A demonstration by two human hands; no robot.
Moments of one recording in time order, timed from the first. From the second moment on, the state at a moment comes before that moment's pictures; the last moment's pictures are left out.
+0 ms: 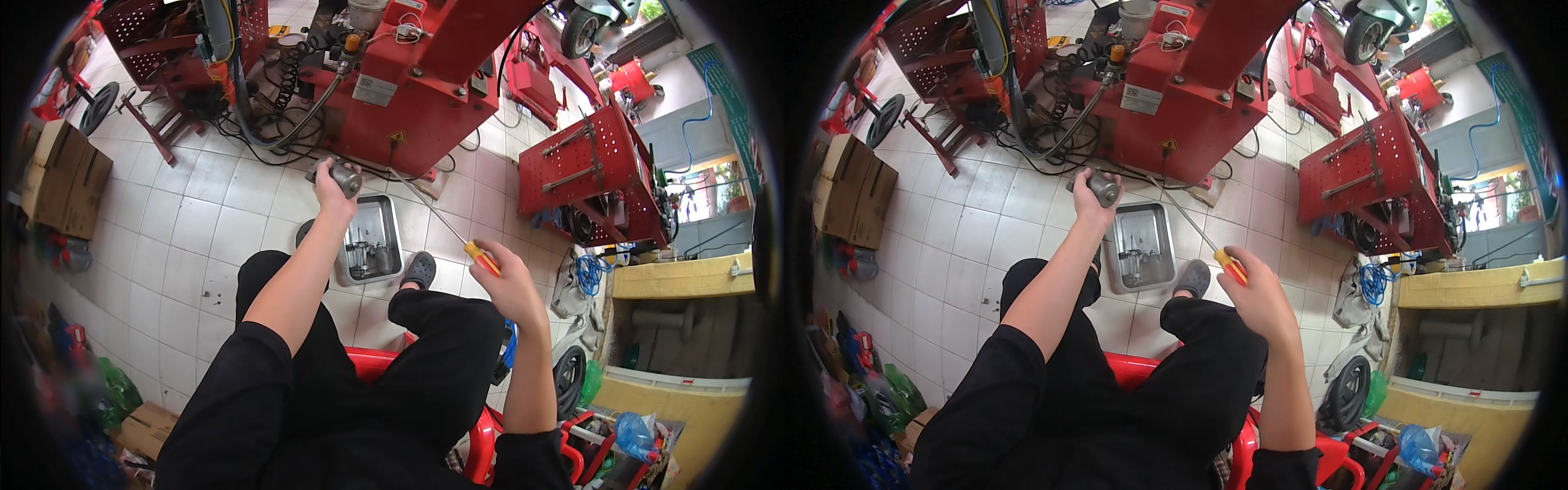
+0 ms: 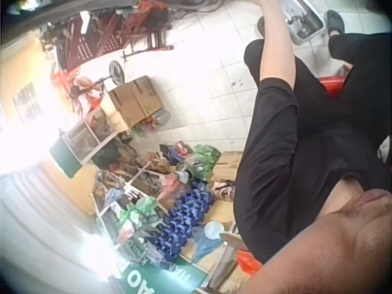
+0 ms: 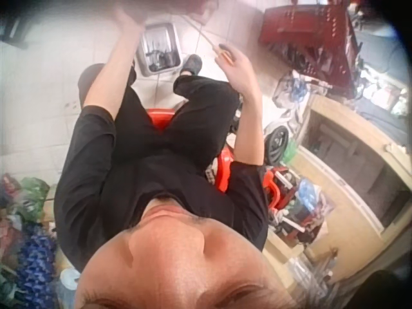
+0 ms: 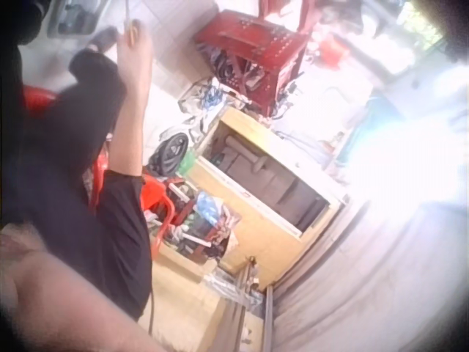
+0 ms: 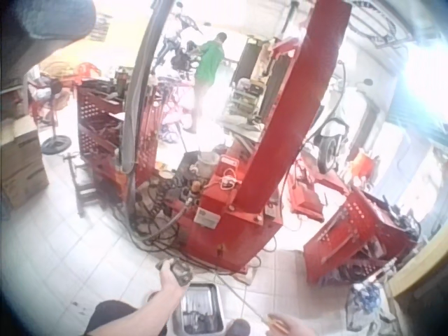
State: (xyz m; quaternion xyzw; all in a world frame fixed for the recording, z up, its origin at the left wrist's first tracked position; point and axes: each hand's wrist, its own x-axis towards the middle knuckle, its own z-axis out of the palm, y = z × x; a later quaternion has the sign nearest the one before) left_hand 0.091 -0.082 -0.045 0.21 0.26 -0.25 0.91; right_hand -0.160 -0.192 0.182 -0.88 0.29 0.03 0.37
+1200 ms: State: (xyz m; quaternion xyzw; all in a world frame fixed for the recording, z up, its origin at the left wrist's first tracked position) left_hand 0.079 -0.083 0.008 0.06 0.11 -0.37 0.92; right_hand -0.131 -0.160 0.057 -0.58 0.34 0.15 0.73
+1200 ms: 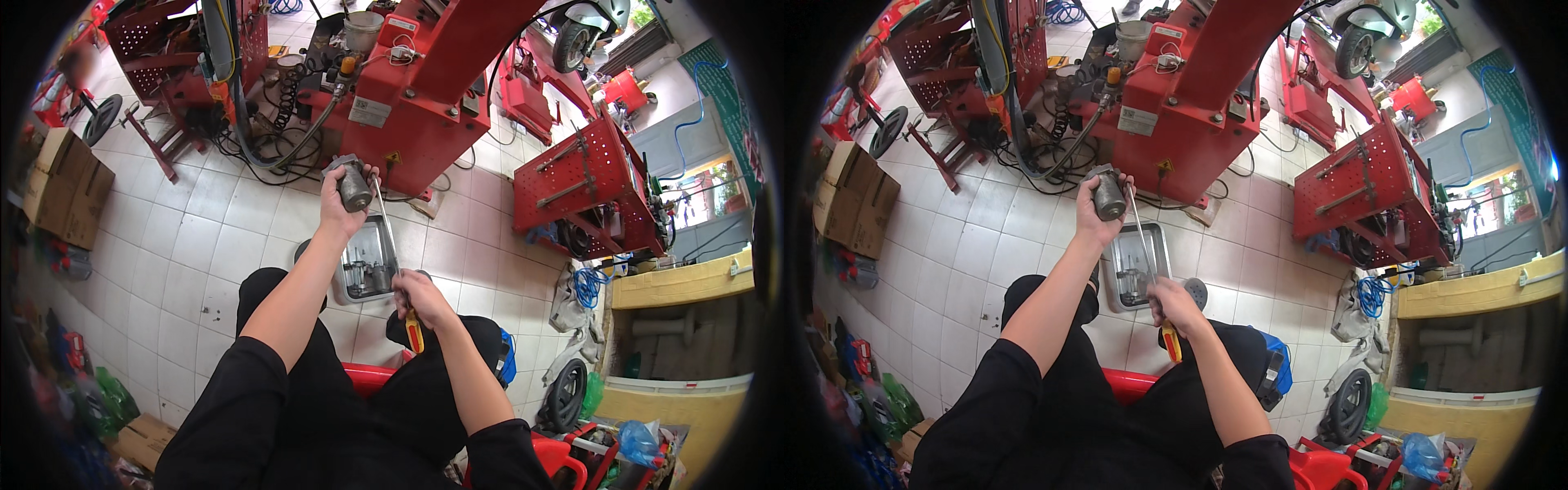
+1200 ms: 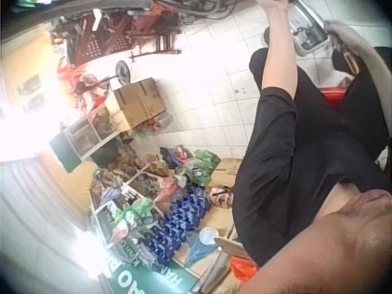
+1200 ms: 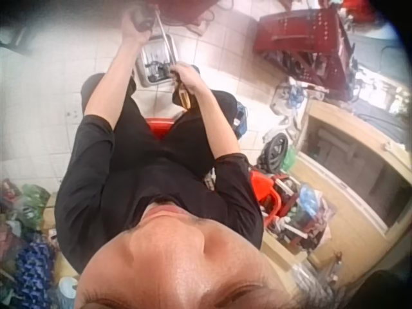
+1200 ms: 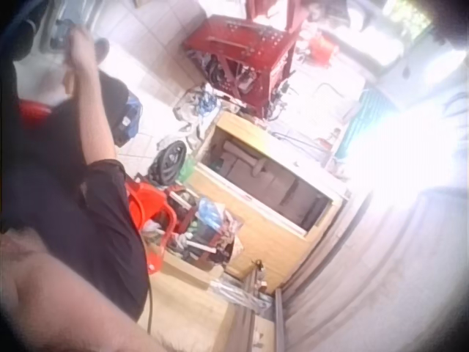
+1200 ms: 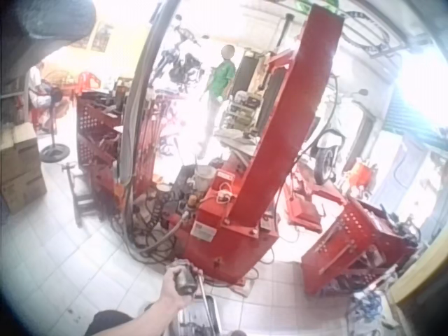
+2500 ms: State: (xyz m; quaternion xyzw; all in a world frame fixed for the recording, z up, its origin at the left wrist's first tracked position) left_hand 0.081 -0.072 0.023 0.03 0.08 -0.37 0.92; right_hand -0.132 -0.146 0.063 -0.81 0.33 0.02 0.48
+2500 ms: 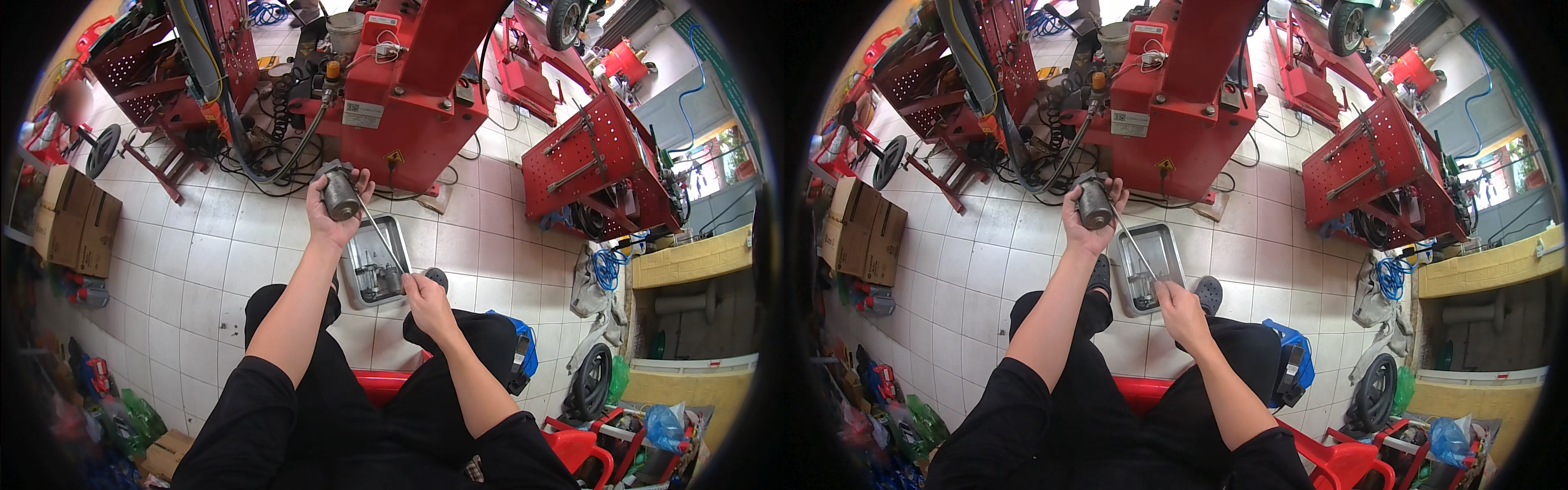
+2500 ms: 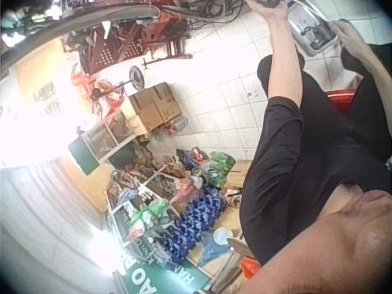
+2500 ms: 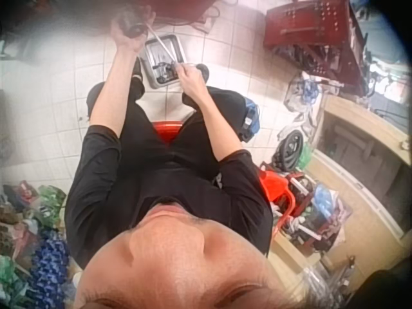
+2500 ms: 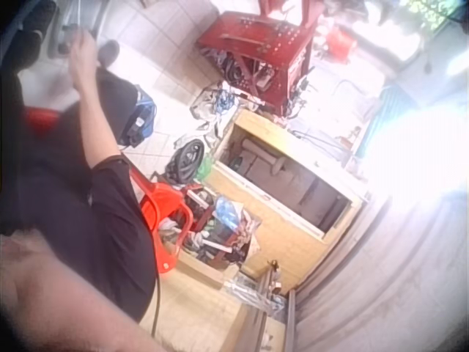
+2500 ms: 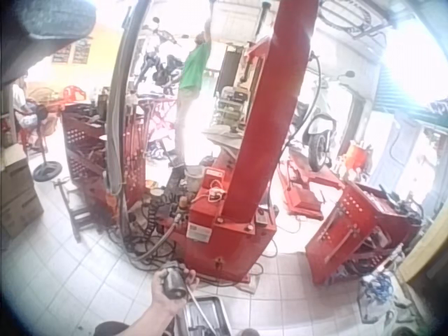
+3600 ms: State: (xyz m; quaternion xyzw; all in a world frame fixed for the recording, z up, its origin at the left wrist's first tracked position) left_hand 0.078 -0.076 0.020 0.12 0.02 -0.37 0.92; right_hand -0.135 -0.150 0.034 -0.61 0.33 0.03 0.72
